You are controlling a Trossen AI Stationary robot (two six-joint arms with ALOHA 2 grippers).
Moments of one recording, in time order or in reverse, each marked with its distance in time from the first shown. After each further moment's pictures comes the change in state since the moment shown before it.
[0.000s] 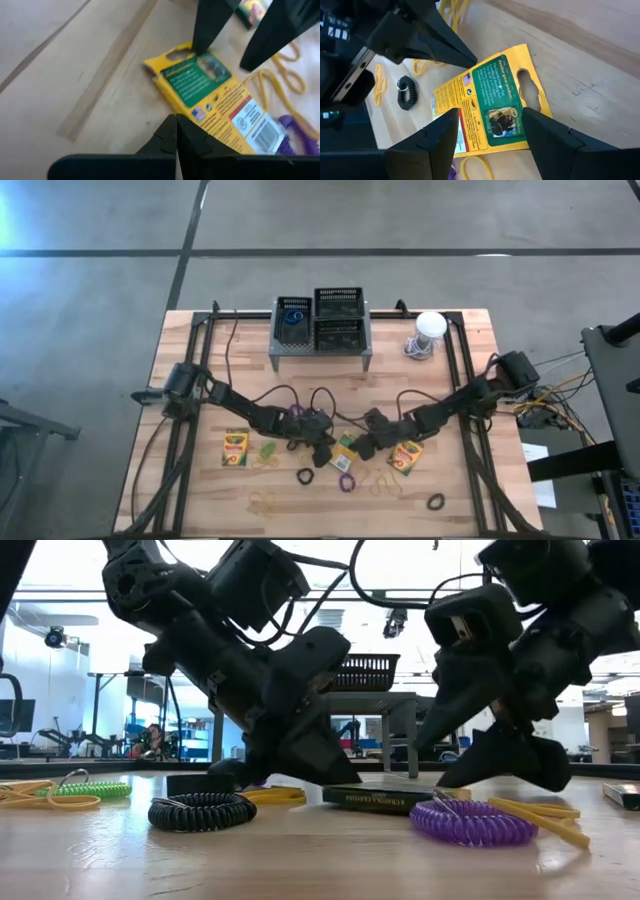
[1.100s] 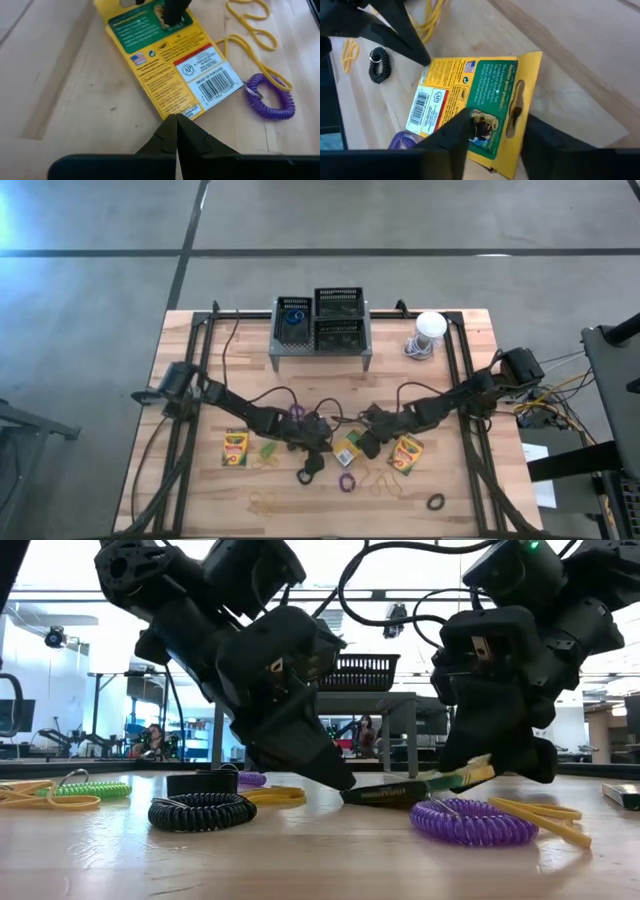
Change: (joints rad) left arm -0.013 -0.028 0.003 -0.062 0.082 0.184; right arm -0.076 -0.050 -0.013 -0.123 -0.133 -0.221
